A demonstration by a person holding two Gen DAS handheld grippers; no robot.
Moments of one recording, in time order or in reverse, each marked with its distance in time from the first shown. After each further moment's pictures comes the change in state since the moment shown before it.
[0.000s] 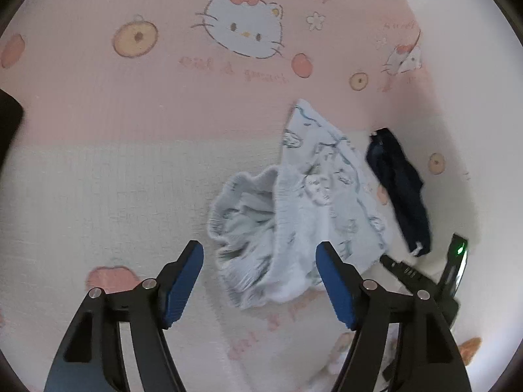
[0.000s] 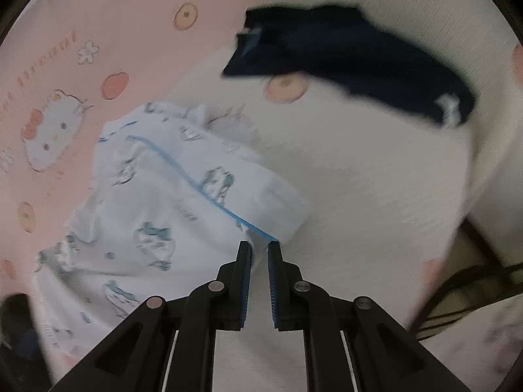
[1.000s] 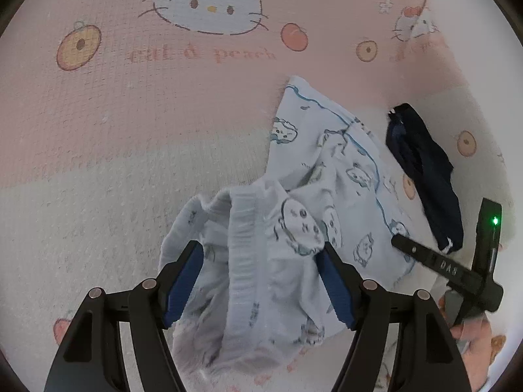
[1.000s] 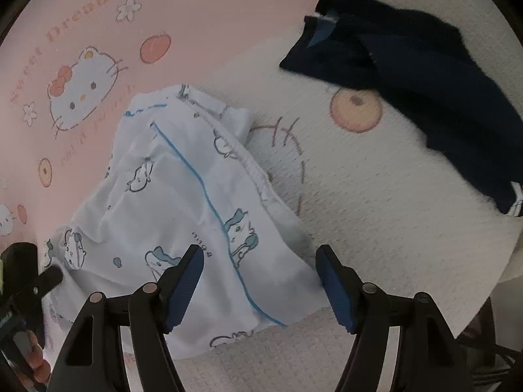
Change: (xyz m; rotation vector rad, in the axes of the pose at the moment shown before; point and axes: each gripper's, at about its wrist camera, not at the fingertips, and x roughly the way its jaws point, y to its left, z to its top) left arm 0.075 -0.040 0.029 0.069 0.045 0.136; right arm 0.053 0.038 0.056 -0.245 0.155 0.197
